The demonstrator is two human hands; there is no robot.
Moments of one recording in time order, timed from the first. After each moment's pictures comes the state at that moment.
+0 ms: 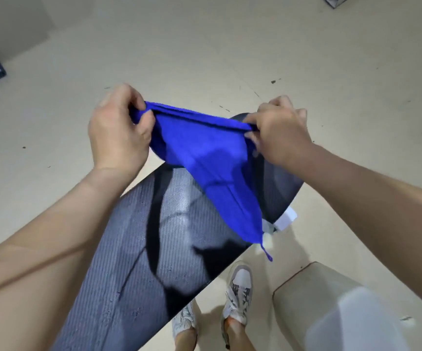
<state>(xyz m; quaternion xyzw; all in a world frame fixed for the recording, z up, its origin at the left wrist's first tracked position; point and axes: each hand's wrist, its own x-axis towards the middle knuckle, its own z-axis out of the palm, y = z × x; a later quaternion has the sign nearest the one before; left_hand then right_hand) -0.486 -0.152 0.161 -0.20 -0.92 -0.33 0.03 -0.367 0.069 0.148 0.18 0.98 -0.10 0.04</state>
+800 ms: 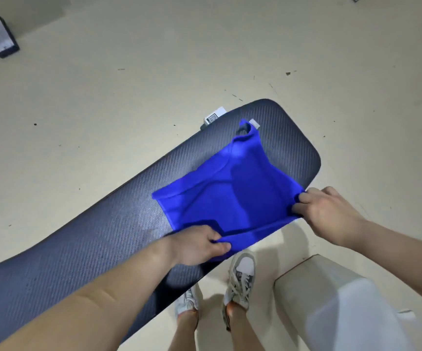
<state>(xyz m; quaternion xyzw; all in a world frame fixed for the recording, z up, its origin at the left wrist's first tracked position) -0.335 -0.207 0.093 -0.26 -0.73 -0.16 -0.62 -0.201 0.067 0.090 -0.01 0.97 0.01 0.25</state>
